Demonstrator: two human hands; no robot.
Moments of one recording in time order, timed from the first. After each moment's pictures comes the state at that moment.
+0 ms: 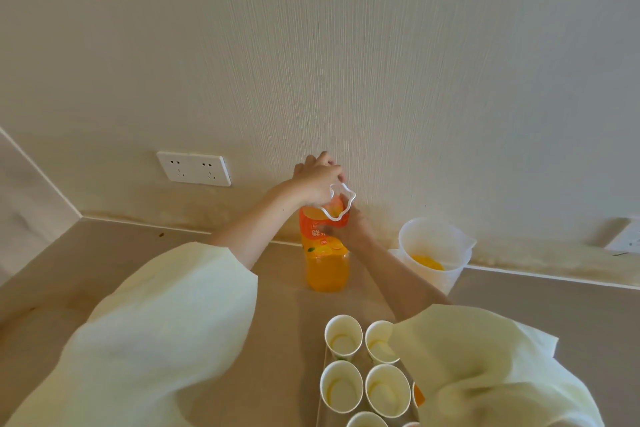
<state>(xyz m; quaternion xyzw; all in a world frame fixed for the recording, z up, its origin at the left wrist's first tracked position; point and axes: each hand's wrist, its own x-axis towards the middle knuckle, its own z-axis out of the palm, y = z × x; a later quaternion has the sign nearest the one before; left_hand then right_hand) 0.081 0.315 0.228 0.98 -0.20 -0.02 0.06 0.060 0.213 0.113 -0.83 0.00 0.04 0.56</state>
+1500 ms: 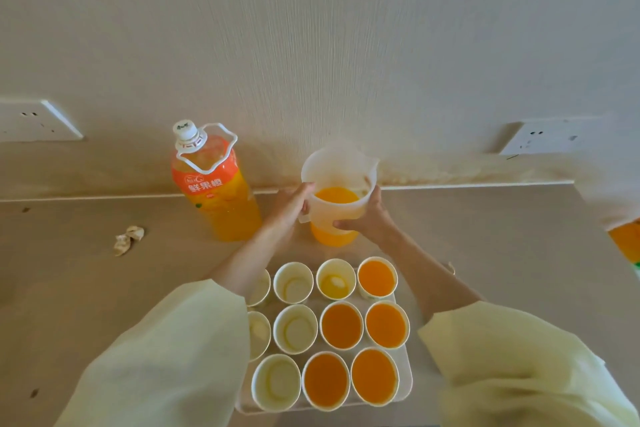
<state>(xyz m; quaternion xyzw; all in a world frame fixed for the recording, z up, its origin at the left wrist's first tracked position) 0.030 0.180 0.047 0.76 0.07 -0.18 0.62 -0.029 0.016 0.033 -0.79 0.15 0.02 0.59</state>
